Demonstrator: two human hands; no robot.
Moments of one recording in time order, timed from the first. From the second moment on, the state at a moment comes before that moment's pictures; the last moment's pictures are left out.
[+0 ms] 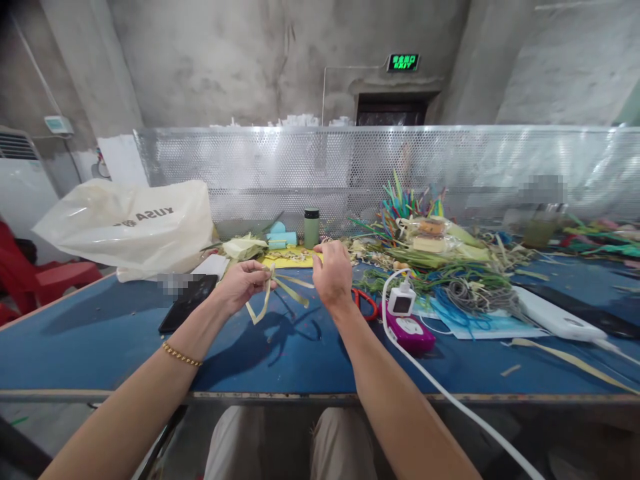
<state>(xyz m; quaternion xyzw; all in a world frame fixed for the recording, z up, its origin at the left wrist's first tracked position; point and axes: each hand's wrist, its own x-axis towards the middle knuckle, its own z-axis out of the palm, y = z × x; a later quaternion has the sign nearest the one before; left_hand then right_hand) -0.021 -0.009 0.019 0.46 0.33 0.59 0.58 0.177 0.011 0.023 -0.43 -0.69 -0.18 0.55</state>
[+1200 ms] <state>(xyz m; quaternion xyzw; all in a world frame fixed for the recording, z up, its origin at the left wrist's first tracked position) -0.019 -0.004 0.012 0.47 0.34 0.56 0.59 0.152 -0.012 0.017 -0.20 -0.87 -0.02 0.45</state>
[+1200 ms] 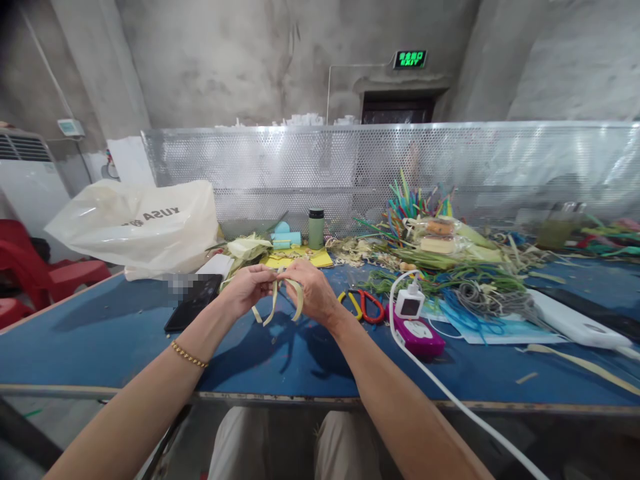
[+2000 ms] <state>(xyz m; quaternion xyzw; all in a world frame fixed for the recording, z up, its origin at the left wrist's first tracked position) -0.013 -0.004 0.009 0.45 0.32 0.56 0.62 0.143 -0.012 0.010 -0.28 -0.82 -0.03 0.50</state>
